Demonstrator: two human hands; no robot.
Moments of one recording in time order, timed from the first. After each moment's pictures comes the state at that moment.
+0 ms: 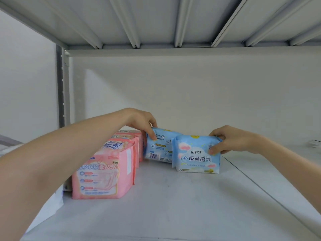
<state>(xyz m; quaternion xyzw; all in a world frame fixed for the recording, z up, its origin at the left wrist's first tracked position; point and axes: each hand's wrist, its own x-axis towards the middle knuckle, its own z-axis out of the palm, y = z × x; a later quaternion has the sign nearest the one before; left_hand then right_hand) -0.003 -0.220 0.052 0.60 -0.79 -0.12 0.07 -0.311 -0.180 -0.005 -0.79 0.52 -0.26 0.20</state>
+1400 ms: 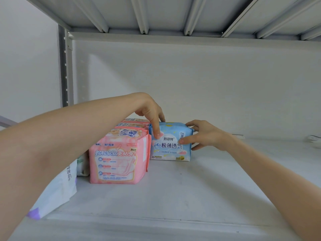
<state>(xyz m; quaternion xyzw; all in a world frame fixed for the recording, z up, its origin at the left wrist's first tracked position) -0.009 -0.190 0.061 0.62 -0.78 -0.07 -0.10 -0.212 -0.186 -0.026 -0.75 0.50 -0.34 0.29</state>
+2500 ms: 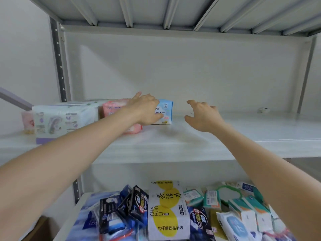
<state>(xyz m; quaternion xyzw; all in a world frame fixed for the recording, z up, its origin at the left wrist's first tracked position) -0.018 -0.039 -0.026 0.53 -0.81 0.26 0.09 -0.231 -0.033 -0.057 -0.71 0.63 -0.26 -0.18</state>
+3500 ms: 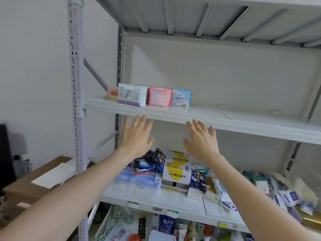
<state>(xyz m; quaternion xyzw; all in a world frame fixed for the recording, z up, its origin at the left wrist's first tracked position) 0.039 0.257 -0.178 0.65 -0.68 0.29 0.14 -0.191 0.229 -0.164 -0.78 0.55 -0.21 -0.22</state>
